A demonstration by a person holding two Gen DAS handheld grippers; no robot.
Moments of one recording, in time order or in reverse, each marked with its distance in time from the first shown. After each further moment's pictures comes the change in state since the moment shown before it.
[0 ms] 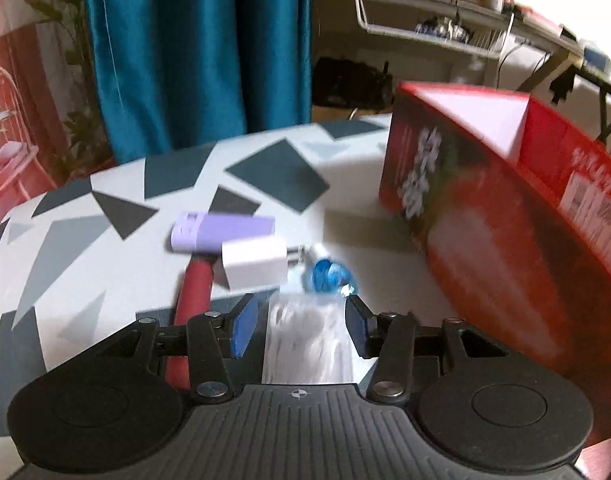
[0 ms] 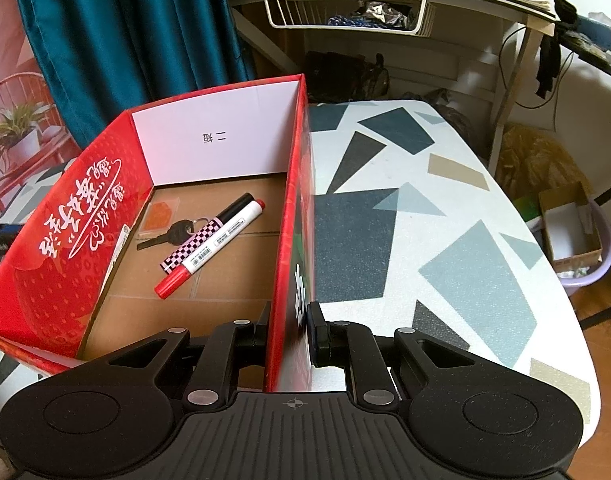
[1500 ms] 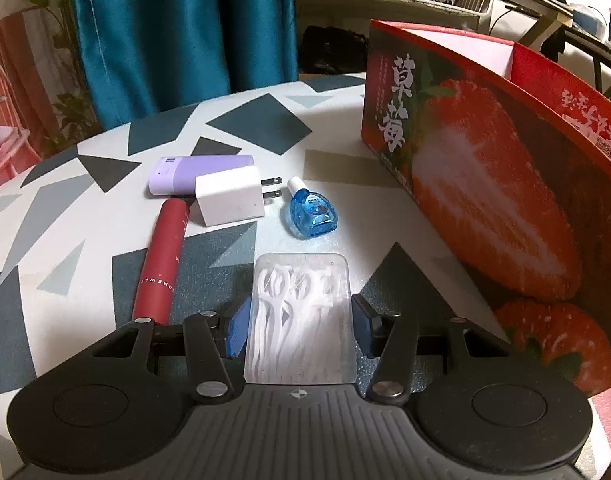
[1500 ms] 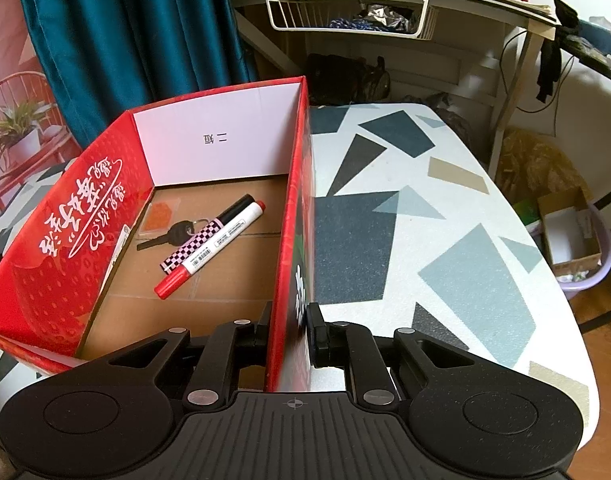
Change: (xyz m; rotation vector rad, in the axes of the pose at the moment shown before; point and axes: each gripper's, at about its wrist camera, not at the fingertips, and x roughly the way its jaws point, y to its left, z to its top) left arm 0.004 -0.014 -0.033 0.033 0.055 -0.012; right arm 0.000 0.001 -0.001 -0.008 -0.009 -0.001
